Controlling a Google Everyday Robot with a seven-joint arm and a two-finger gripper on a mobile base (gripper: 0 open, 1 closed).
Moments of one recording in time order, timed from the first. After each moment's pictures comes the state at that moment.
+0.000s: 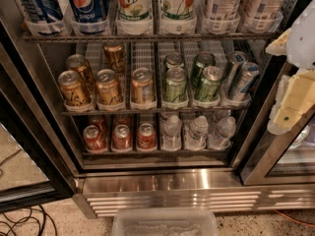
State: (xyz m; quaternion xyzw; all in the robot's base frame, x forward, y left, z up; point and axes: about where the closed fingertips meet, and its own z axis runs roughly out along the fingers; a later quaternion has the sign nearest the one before) arm 0.438 -0.217 0.976 -0.60 0.78 -0.03 0.16
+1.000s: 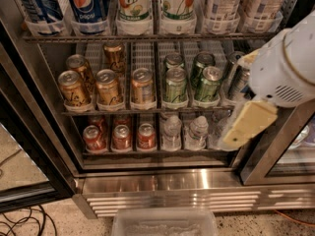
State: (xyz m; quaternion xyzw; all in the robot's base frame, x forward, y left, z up) arm 0.427 -0.147 0.953 -0.57 0.78 -0.01 0.26
